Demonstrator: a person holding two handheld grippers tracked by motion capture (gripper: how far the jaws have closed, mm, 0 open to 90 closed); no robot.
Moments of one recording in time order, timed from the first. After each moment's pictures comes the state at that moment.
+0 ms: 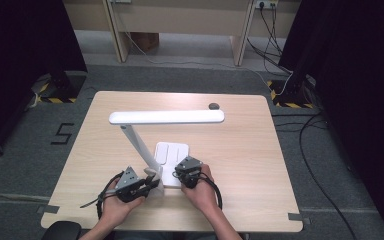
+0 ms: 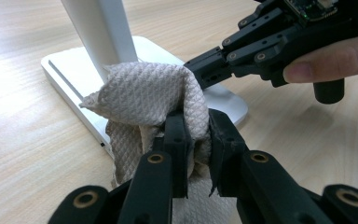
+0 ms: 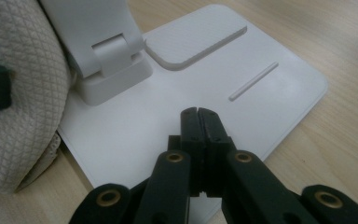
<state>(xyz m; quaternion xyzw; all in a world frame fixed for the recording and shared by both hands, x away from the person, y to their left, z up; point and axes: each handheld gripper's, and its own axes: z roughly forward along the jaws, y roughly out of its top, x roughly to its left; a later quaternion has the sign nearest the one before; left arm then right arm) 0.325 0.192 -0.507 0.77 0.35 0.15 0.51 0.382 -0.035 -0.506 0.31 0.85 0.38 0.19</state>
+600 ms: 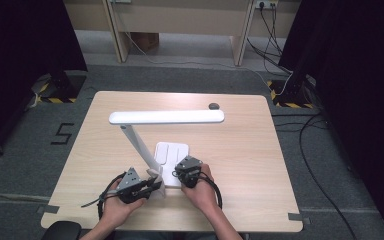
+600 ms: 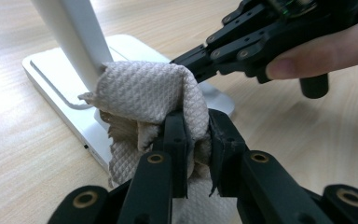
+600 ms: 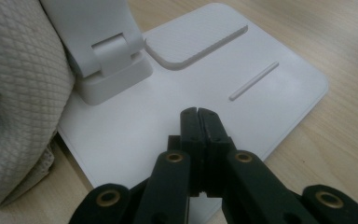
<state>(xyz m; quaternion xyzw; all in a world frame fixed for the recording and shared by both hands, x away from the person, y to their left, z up) 0.320 0.190 -0.500 0.78 0.33 0.13 0.51 0.383 -0.034 -0.505 0.31 0.85 0.37 0.19</state>
